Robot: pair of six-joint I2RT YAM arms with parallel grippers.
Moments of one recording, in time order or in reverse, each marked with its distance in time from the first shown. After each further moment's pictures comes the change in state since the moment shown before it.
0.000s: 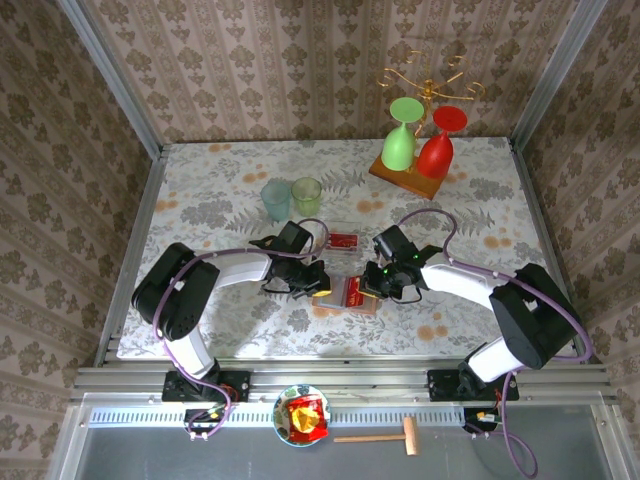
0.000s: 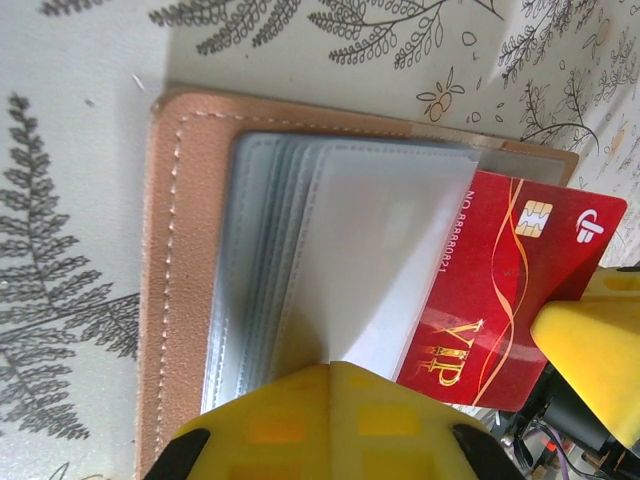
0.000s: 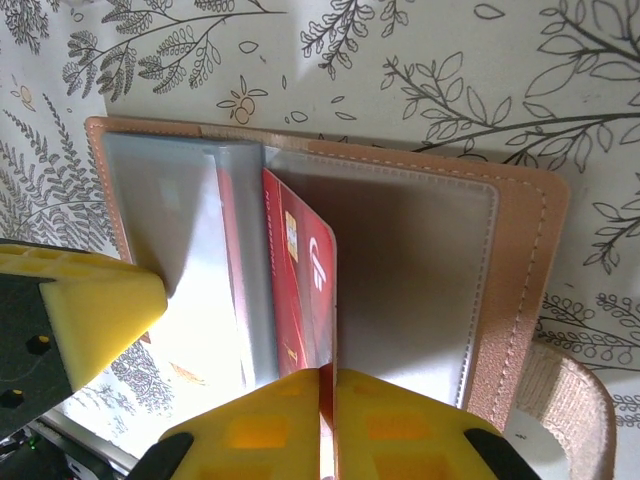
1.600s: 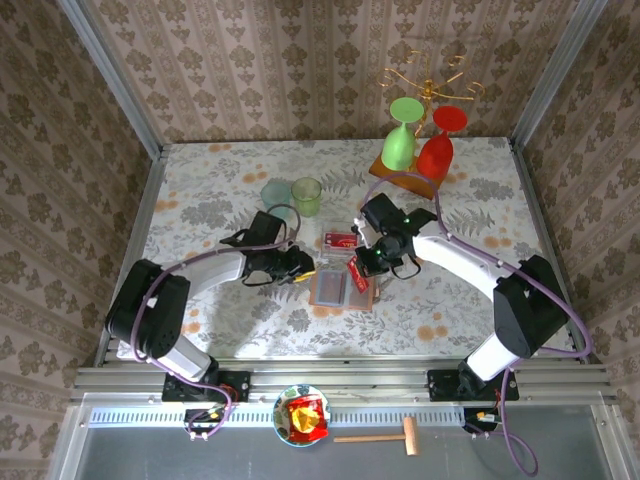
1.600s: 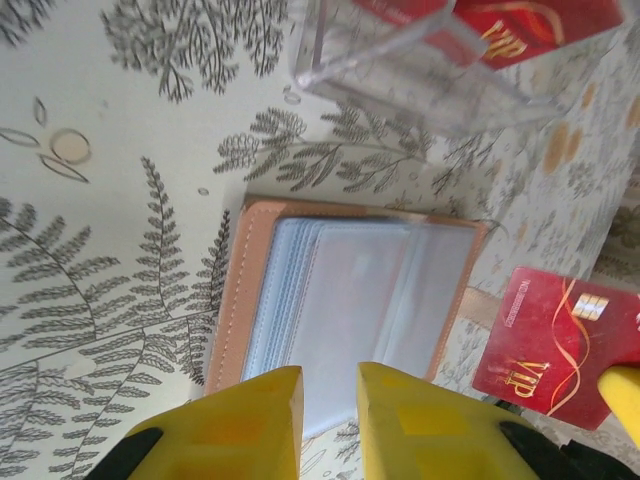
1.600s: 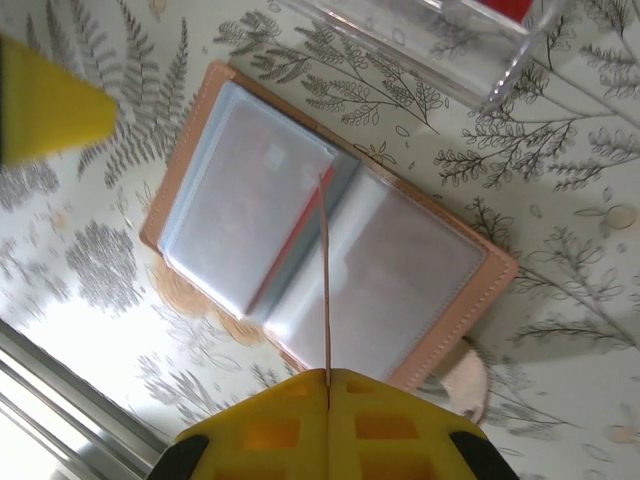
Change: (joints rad) left arm 0.160 -0.174 -0.058 0.002 -0.016 -0.022; right arm 0.011 0.080 0.413 -0.468 0.089 -0.657
